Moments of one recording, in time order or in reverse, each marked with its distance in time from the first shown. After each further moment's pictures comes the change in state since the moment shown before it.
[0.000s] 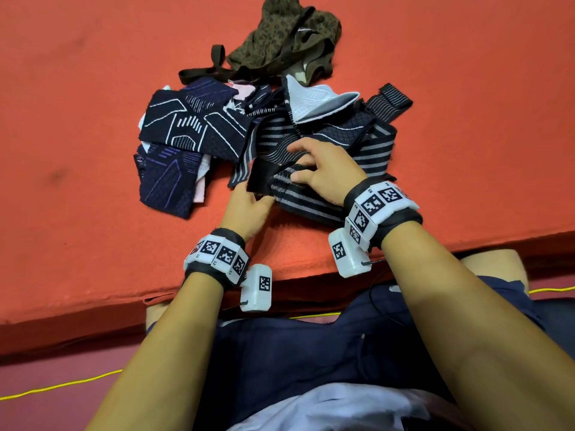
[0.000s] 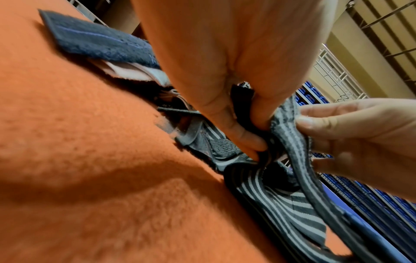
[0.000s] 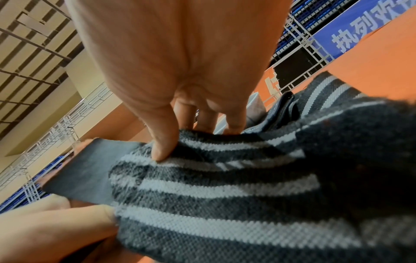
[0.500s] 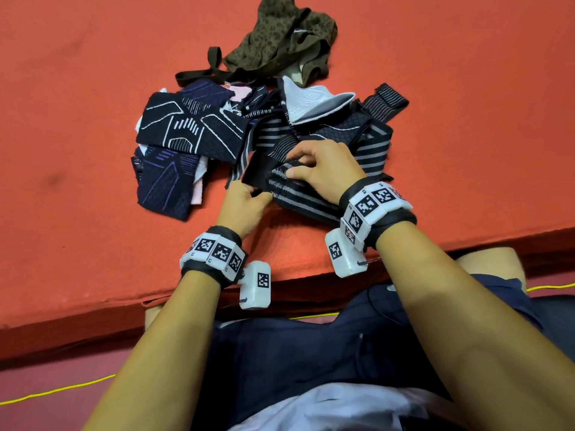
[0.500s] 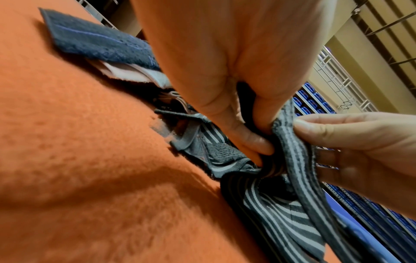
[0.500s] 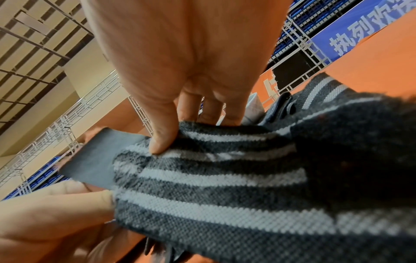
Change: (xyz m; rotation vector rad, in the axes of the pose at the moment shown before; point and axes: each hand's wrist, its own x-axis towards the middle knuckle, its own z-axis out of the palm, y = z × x) left_hand 0.007 -0.006 -0.003 -0.019 0.009 -0.050; right_hand -0.005 -0.004 -0.004 -0.048 0.130 -0.009
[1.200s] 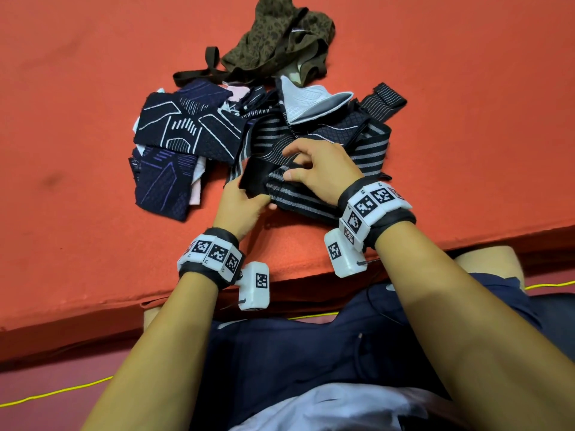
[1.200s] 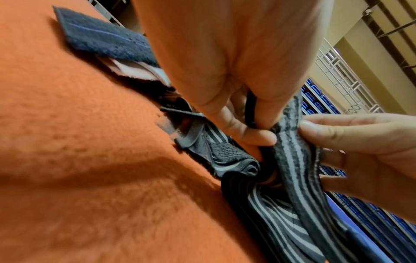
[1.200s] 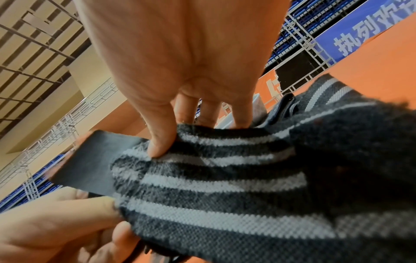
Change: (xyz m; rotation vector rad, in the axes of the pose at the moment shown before) left_hand -0.004 0.008 0.002 -0.178 0.002 -0.063; right_hand 0.000 -0.001 0.001 -0.009 -0.034 -0.025
